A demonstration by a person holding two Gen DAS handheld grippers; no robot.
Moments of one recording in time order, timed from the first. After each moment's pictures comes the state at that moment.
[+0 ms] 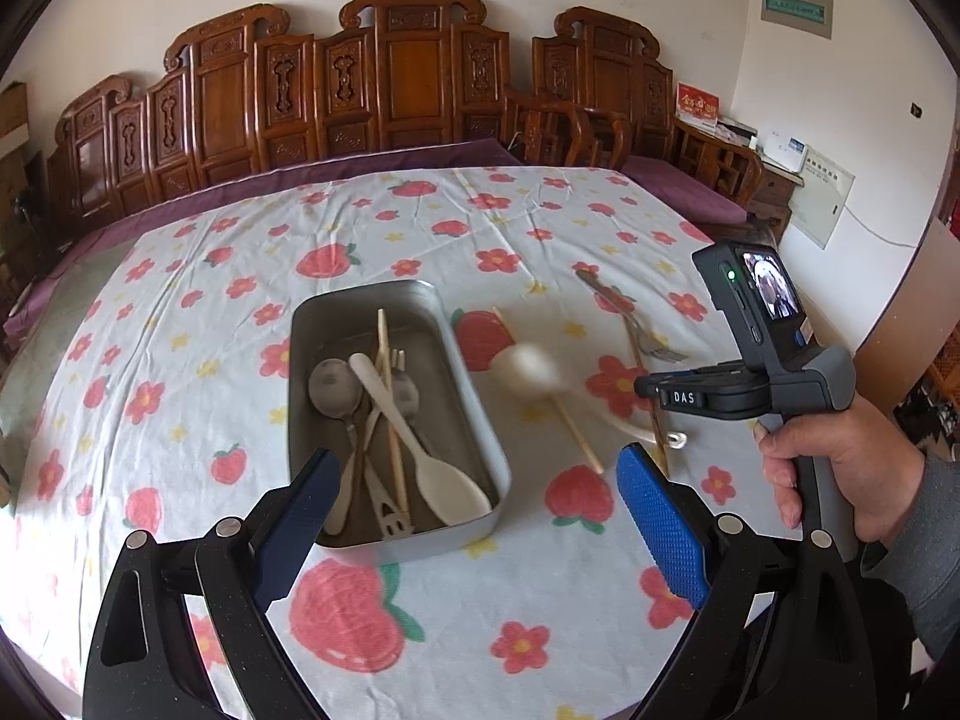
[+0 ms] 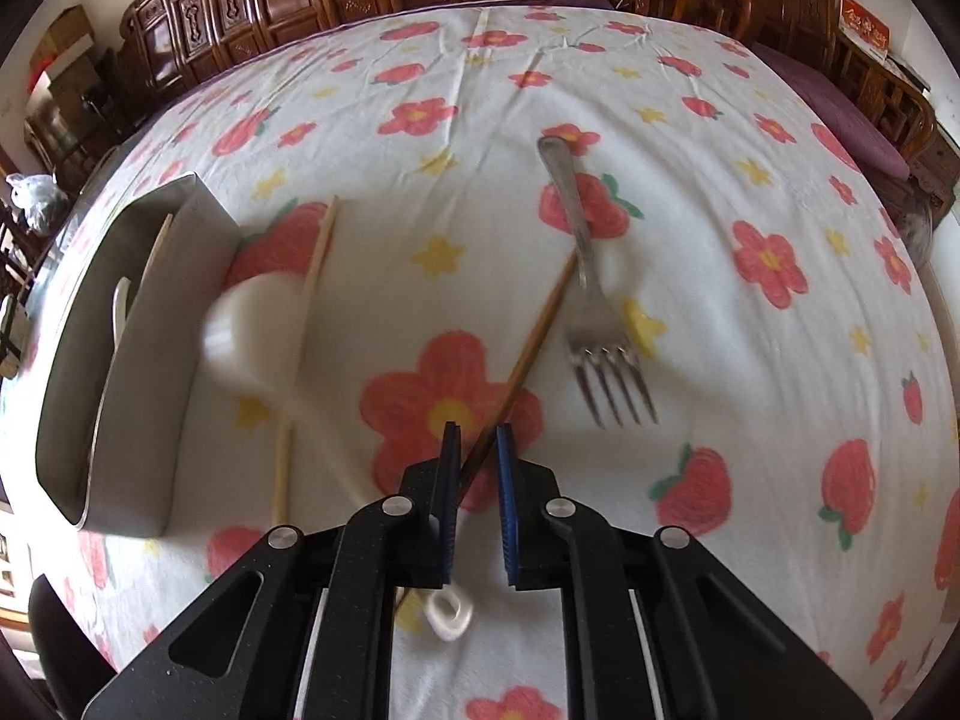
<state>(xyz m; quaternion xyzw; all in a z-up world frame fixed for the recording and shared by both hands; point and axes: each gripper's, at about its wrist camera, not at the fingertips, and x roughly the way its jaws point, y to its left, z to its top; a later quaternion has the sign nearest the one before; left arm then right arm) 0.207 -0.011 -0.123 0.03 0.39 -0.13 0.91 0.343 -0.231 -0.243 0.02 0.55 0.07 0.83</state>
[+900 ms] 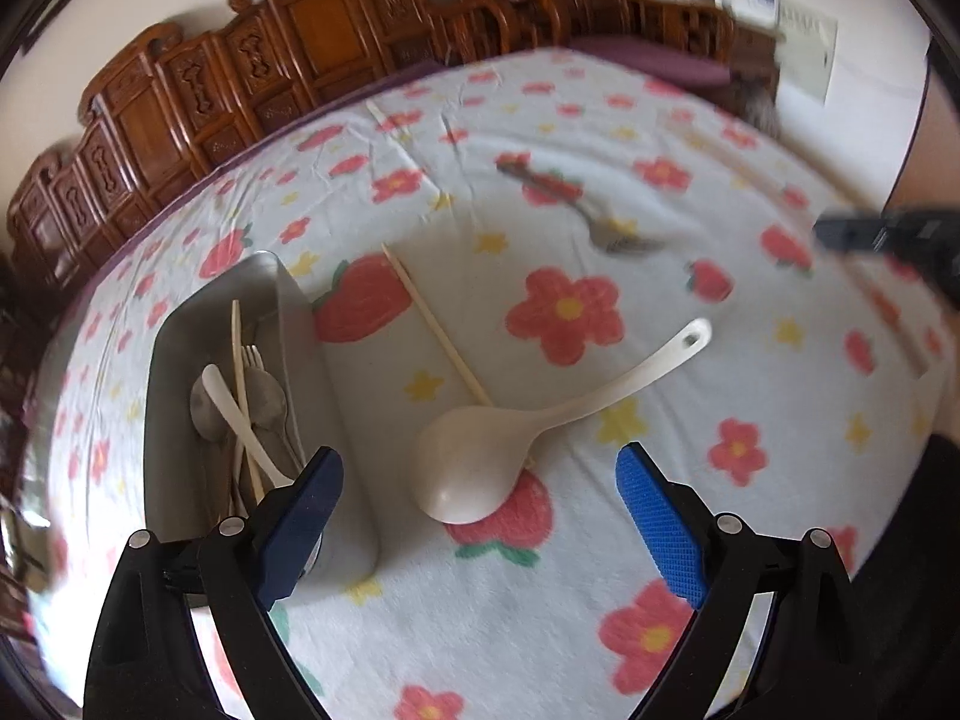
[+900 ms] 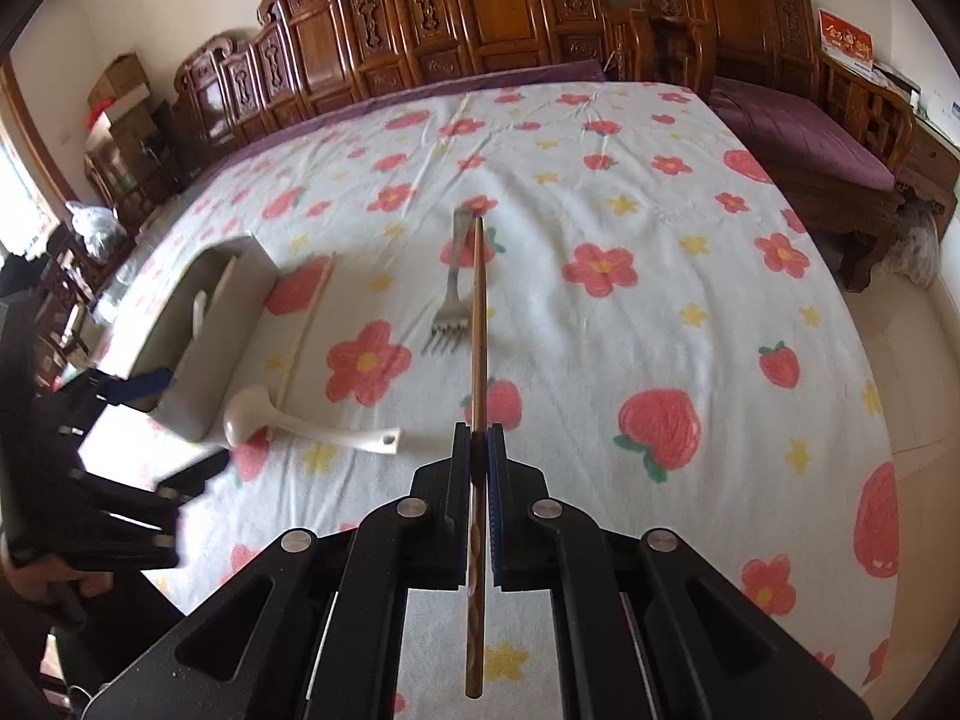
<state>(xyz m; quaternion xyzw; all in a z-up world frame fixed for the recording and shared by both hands) 0.249 -0.125 -0.193 0.18 0.47 -0.13 0.86 0.265 -0.345 -0.174 0.07 0.47 0.13 0.87</state>
